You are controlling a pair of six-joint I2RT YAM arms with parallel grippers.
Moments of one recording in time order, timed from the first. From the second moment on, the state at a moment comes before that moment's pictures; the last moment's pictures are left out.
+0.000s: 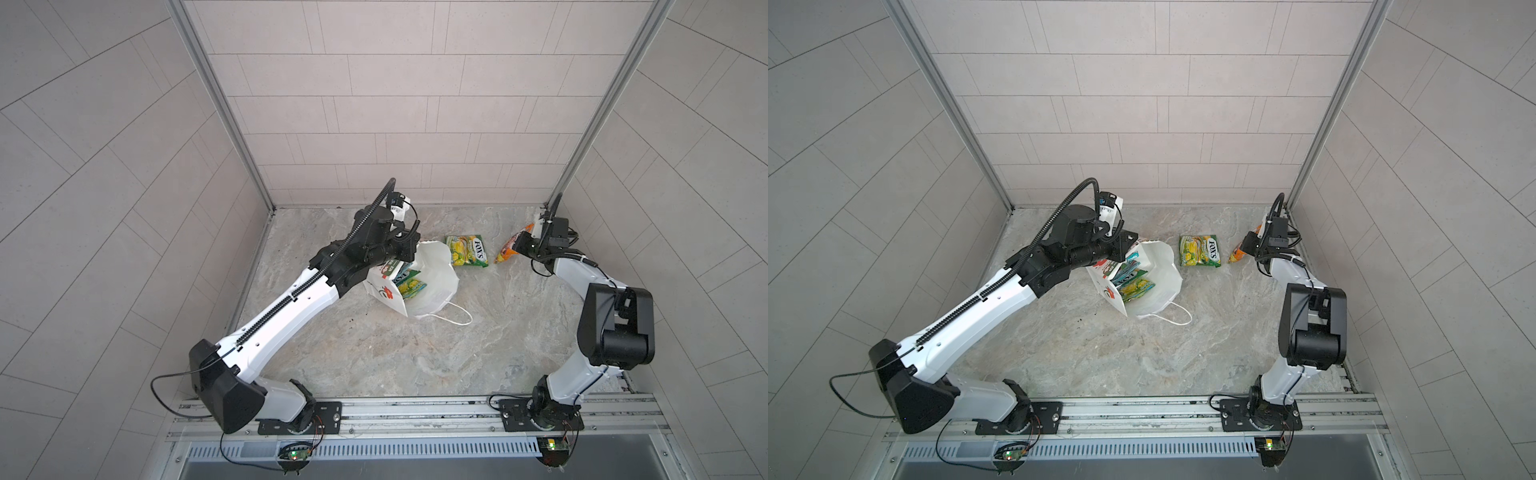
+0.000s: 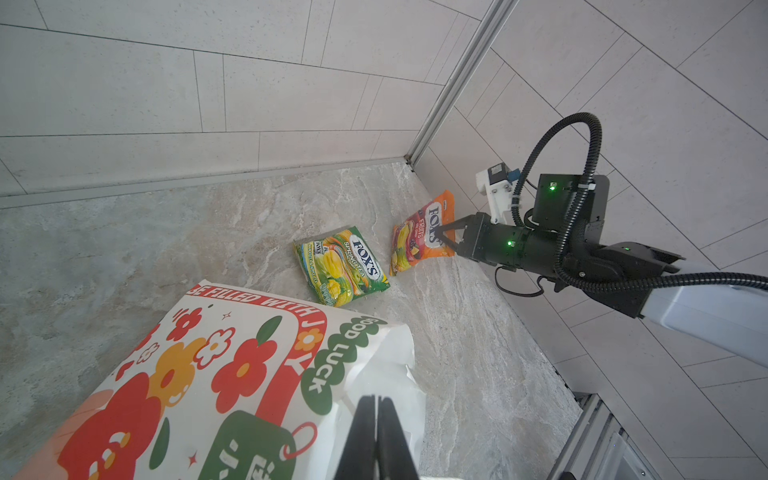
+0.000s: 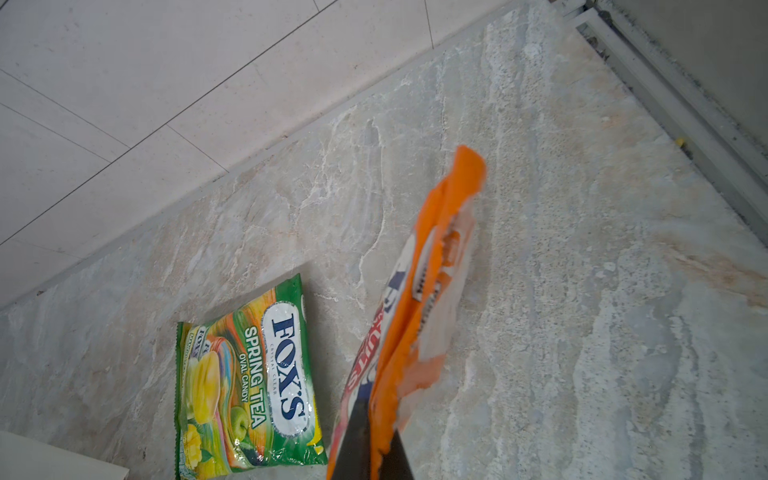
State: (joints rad) left arm -0.69 1.39 1.42 -0.46 0.09 -0.40; right arm -0.22 1.68 1.10 -0.11 -0.20 0.35
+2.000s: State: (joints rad) left arm -0.69 1.39 1.42 -0.47 0.09 -0.40; right arm -0.25 1.40 1.02 -0.40 -0.30 0.44
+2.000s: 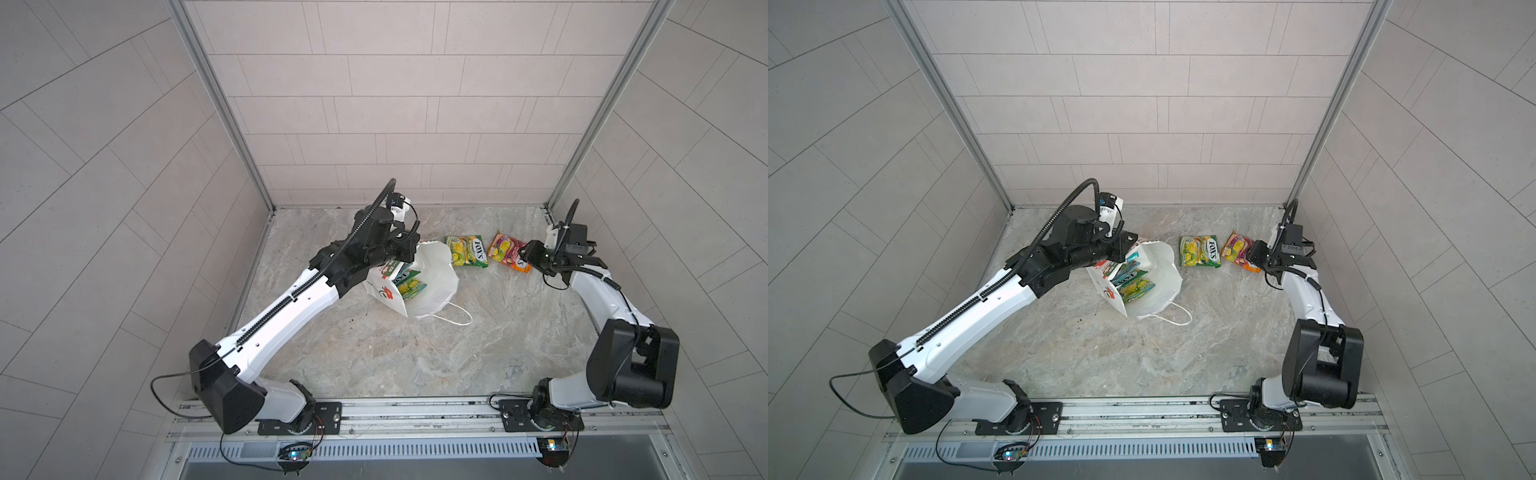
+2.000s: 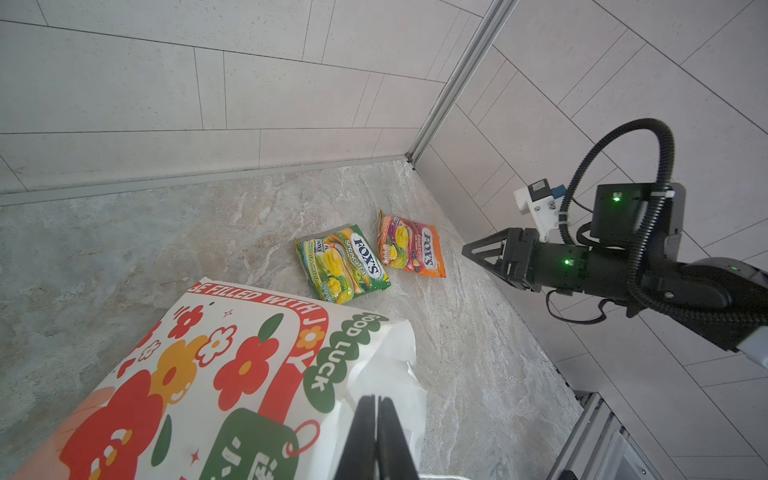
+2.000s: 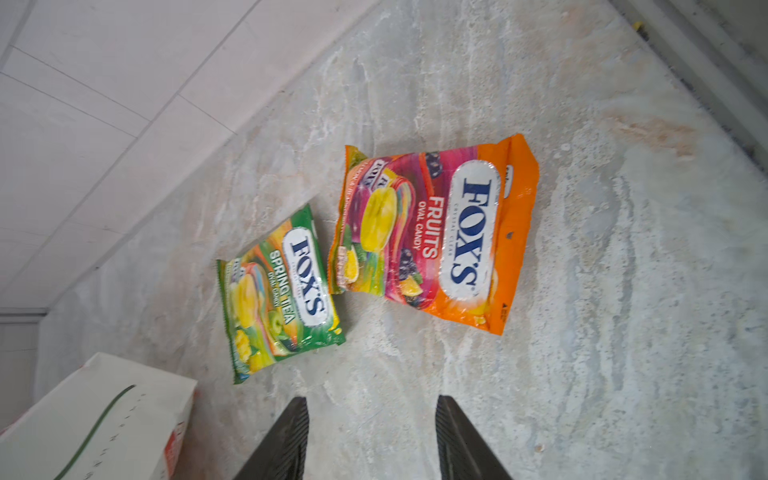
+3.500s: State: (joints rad) left arm -0.69 1.42 1.42 -0.43 0.10 -0.46; right arm 0.65 1.32 1.01 -0.32 -0.36 0.56
